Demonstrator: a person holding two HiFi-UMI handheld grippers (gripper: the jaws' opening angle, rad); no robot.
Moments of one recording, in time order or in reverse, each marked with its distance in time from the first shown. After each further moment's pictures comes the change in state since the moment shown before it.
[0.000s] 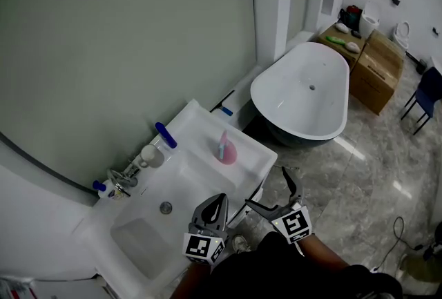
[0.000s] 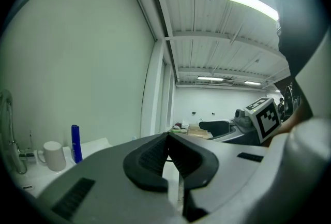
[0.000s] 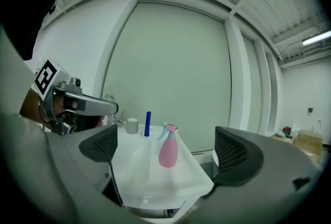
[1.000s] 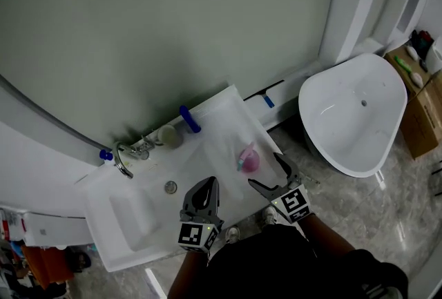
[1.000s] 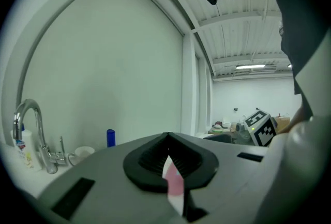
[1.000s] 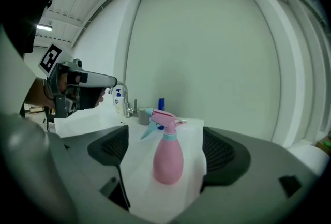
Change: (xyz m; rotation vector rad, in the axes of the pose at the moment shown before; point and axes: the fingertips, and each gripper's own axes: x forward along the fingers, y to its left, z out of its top) left arm 0.060 0.105 0.008 -0.021 0.009 0.469; right arm 0.165 -0.041 -0.047 -0.004 0.102 0.471
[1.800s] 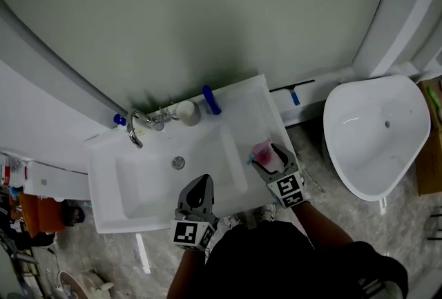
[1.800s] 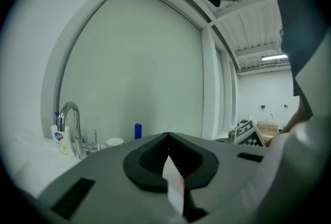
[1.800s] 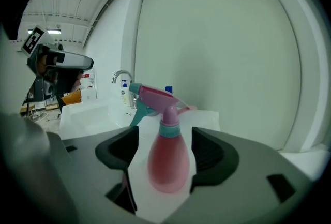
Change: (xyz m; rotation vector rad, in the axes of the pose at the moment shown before) left arm -0.039 0.014 -0.010 -0.043 0.041 0.286; right arm 0.067 -0.004 -0.042 -0.036 0.060 0.163
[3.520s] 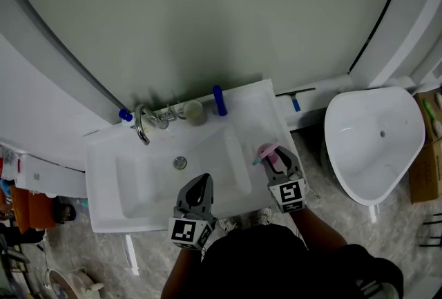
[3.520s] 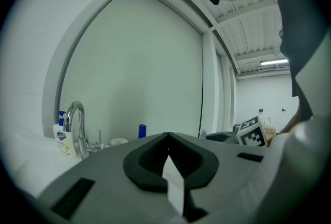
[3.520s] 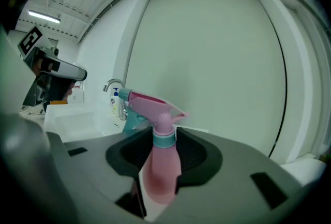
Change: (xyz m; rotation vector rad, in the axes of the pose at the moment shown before) left arm -0.016 0.029 0.001 -0.023 -0.026 -0.029; right arm -0.010 0.006 0.054 -0.058 -0.118 -0.168
